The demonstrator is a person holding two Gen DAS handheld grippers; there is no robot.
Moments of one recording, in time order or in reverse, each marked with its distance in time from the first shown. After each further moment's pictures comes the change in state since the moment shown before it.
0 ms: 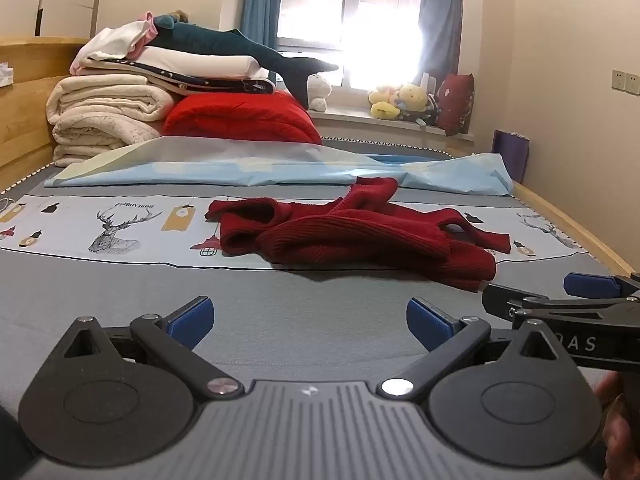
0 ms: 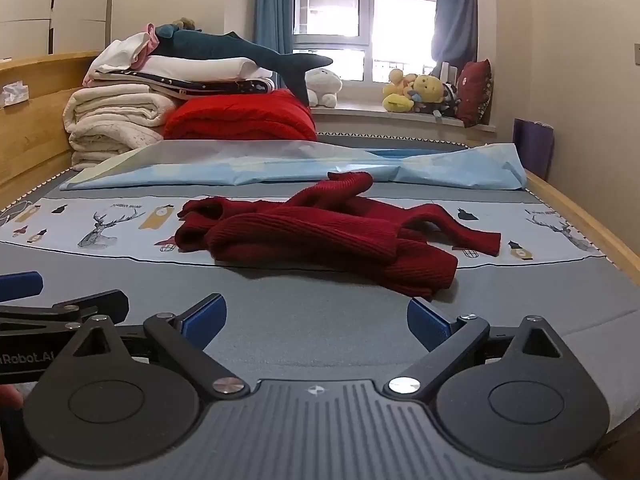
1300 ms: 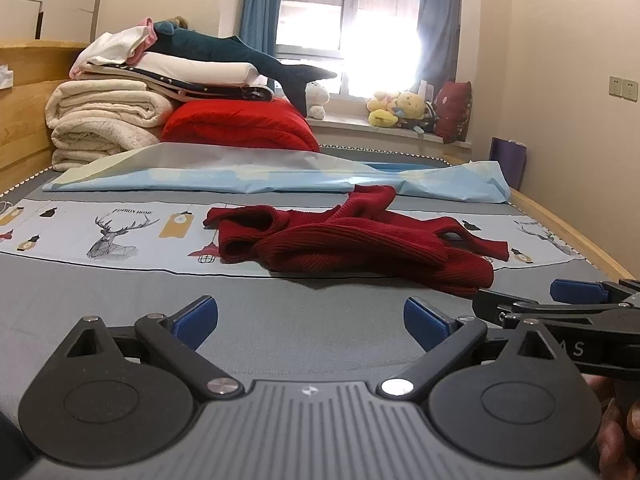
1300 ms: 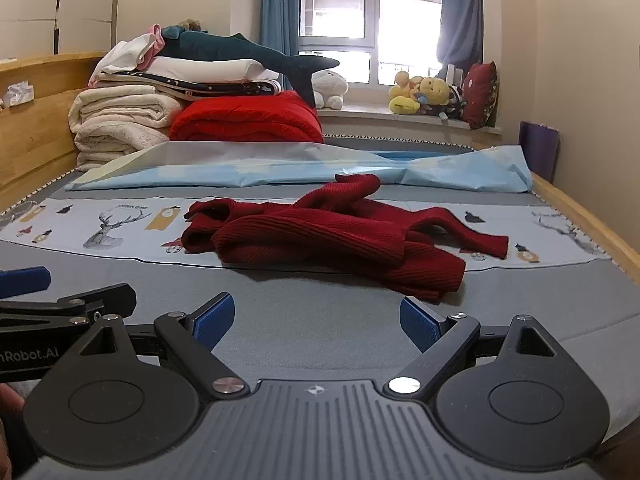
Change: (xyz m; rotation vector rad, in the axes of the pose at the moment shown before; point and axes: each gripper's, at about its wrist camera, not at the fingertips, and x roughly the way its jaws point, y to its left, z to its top) left arm -0.001 0.001 -0.009 -0.004 -0.026 -0.007; right arm 0.002 0.002 0.000 0.027 -0.009 0.035
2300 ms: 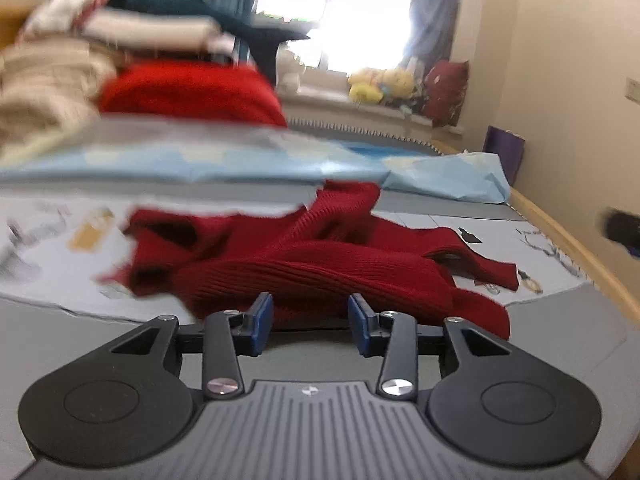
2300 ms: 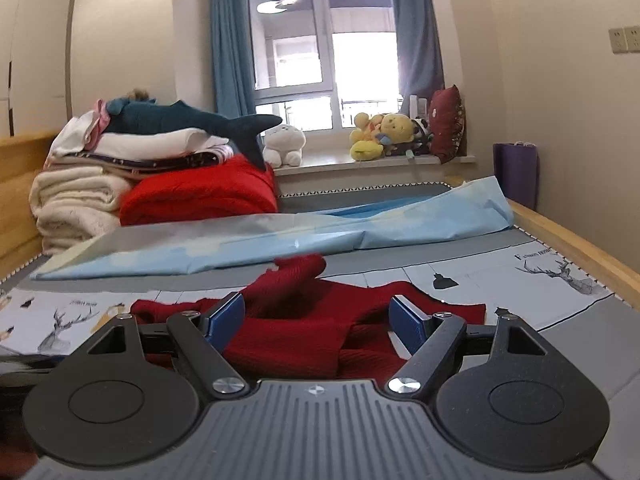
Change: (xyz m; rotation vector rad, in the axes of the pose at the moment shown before) left arm 0.210 -0.038 0.070 -0.076 0.119 -0.107; right arm 0.084 -0.122 0.082 0.113 -0.147 -0.039
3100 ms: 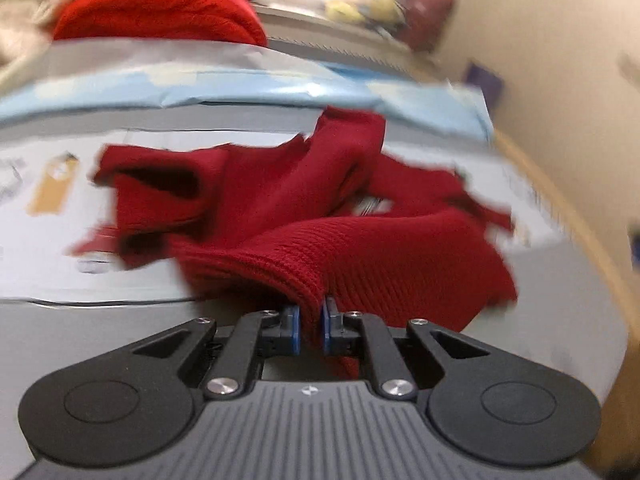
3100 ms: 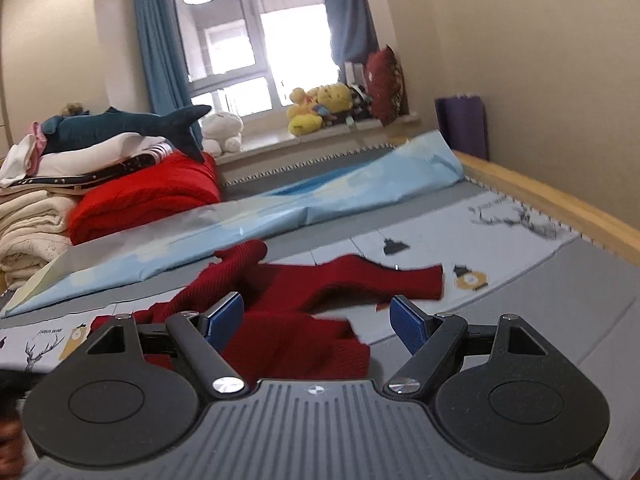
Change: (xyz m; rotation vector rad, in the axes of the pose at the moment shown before) left arm 0.045 0.112 0.033 0.111 0.273 -0.143; right arm 0.023 -0.040 -0.005 0.173 0.076 -0.127
